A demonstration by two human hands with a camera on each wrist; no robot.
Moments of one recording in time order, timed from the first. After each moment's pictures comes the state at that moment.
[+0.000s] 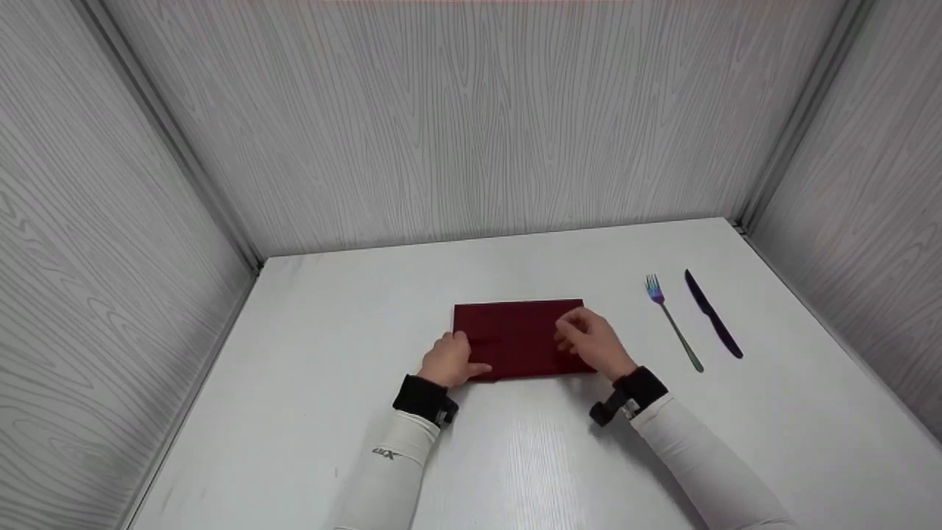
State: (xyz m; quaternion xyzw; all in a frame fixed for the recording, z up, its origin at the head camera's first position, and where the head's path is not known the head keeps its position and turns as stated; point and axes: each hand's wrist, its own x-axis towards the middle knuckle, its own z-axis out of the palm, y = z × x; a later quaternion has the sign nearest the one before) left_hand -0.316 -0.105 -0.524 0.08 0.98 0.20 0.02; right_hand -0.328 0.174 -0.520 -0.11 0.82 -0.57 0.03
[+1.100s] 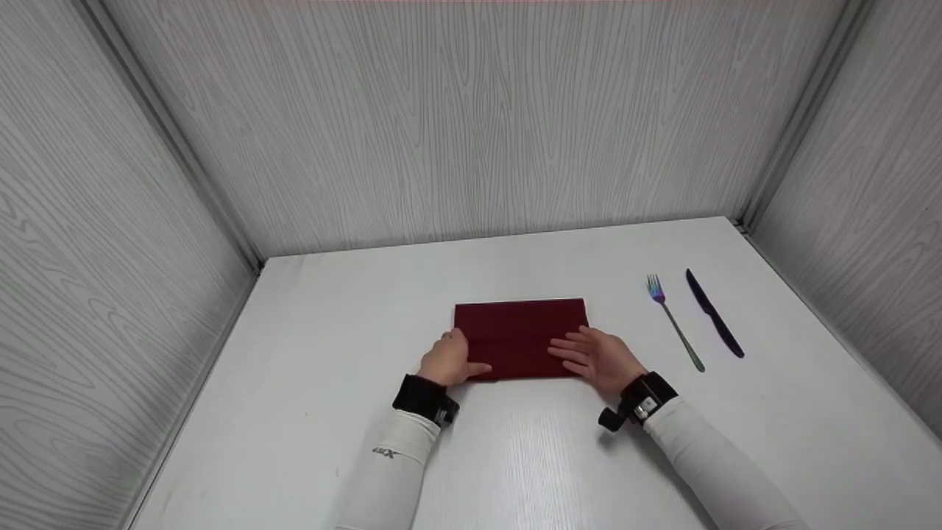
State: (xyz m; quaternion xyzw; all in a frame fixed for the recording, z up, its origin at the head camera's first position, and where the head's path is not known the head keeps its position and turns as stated) left_hand -0.316 -0.107 -0.521 0.06 0.97 0.22 0.04; right_hand -0.324 0.192 -0.541 0.02 0.56 -0.79 0.25
